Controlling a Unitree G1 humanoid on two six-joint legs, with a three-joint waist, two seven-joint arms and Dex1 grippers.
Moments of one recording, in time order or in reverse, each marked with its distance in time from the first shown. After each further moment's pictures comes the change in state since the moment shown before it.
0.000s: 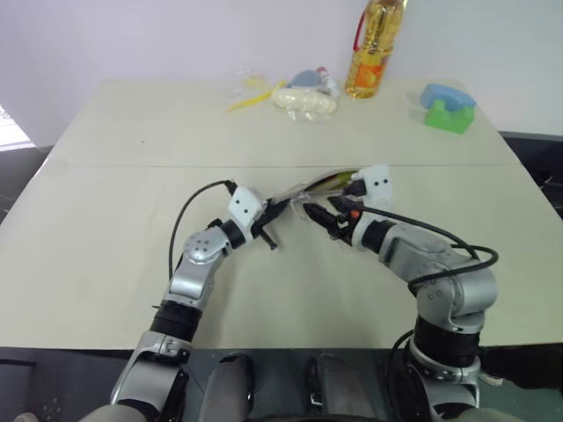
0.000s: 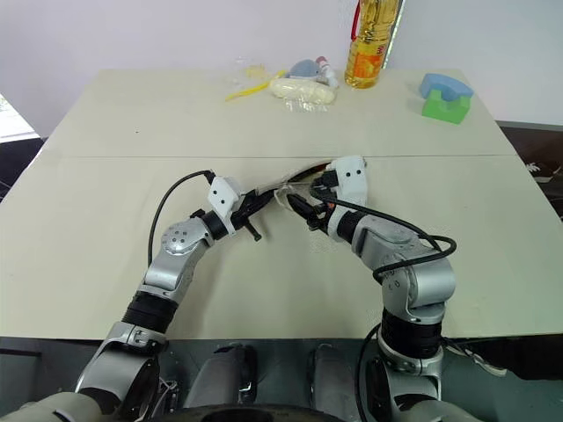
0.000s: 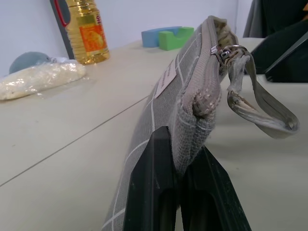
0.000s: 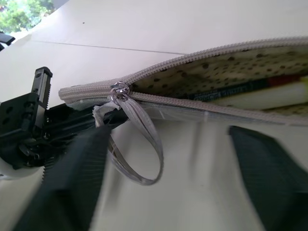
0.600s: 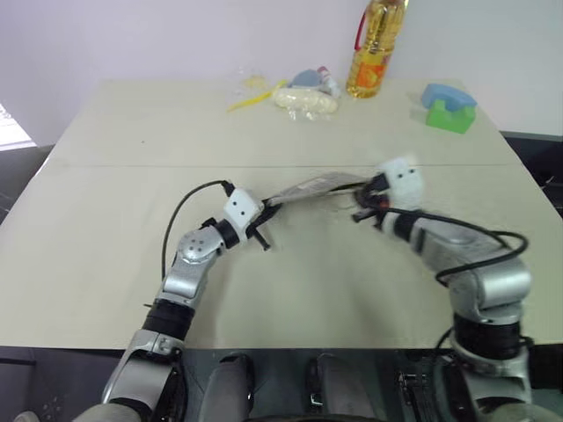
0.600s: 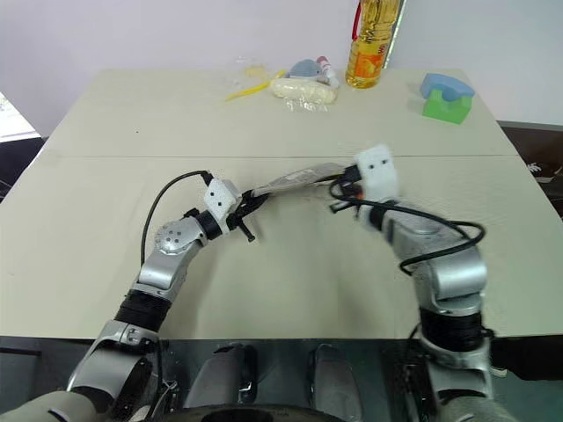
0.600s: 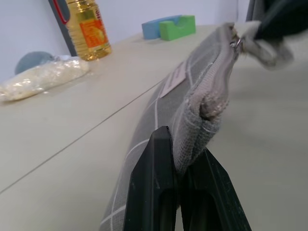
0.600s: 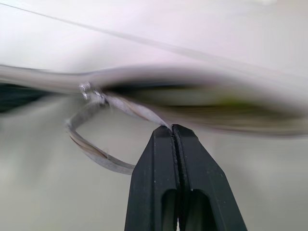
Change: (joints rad) left arm -0.005 0.071 -0.001 0.020 0.035 -0.062 -0.009; right arm -0.012 -0.389 0.047 0.027 -0.091 -0.131 -0.063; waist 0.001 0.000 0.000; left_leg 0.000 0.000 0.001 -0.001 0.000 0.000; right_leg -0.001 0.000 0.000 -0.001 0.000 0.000
